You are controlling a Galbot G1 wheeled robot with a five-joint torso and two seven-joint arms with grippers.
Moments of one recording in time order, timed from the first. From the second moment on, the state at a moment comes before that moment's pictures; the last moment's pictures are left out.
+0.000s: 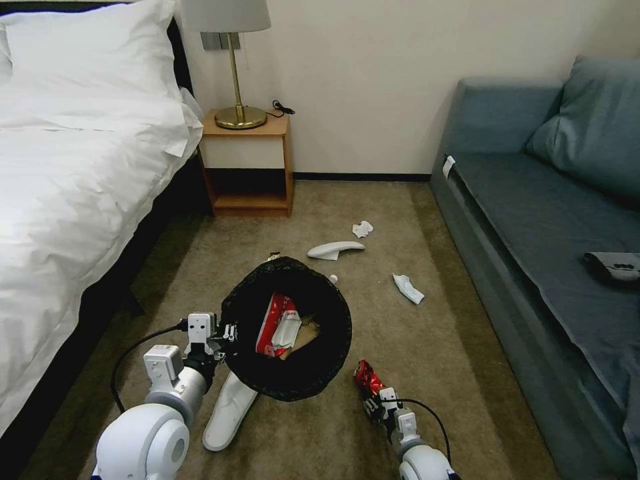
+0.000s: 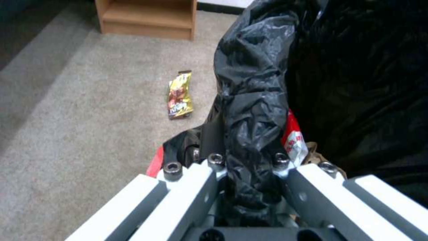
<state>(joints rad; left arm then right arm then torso) 1.51 -1.34 -0.55 -2.24 -0.37 0.56 -0.03 -1.23 1.26 0.09 1.27 0.25 0.05 0.13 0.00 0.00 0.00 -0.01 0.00</state>
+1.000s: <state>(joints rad) 1.45 -1.30 -0.52 -2.11 -0.42 0.58 -0.04 -1.20 1.13 0.10 1.72 0.17 0.10 0.22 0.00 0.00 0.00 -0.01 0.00</state>
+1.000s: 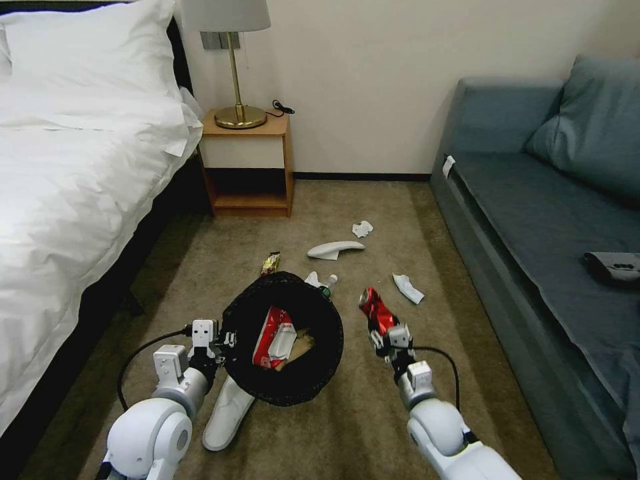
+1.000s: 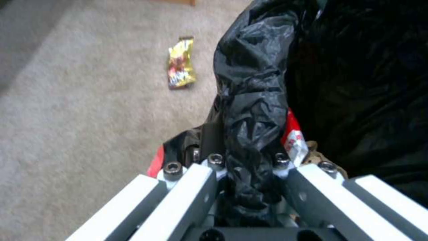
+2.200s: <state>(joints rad) 1.36 -1.25 -0.35 -1.98 -0.58 0.67 -0.01 -1.22 1.02 -0.11 1.96 0.01 0.12 0.10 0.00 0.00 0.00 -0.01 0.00</state>
